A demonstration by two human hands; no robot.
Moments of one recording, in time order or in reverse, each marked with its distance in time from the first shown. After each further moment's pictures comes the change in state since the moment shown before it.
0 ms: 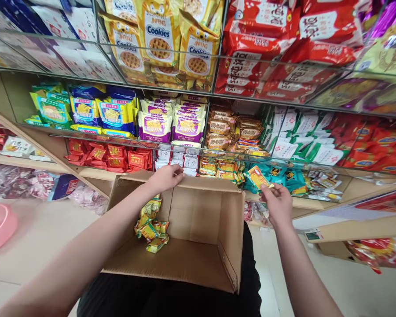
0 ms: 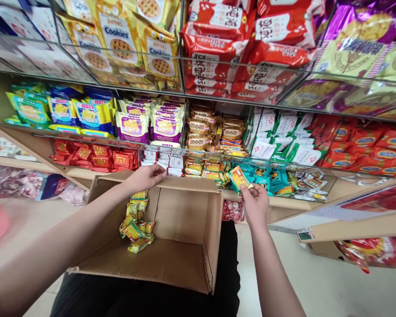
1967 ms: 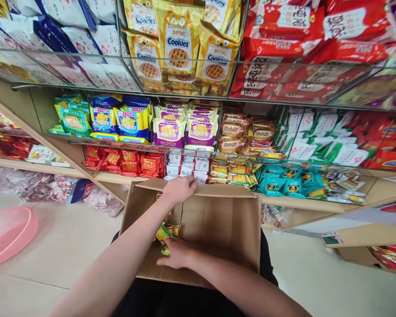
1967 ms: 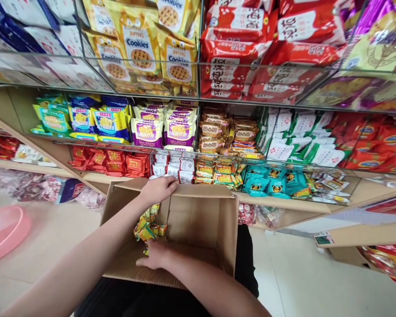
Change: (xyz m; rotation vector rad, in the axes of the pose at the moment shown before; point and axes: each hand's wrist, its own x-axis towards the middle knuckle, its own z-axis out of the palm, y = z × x) left_hand -0.018 0.007 0.008 0.251 -0.062 -0.113; right_hand -0.224 0.080 0.155 -0.027 -0.918 0.031
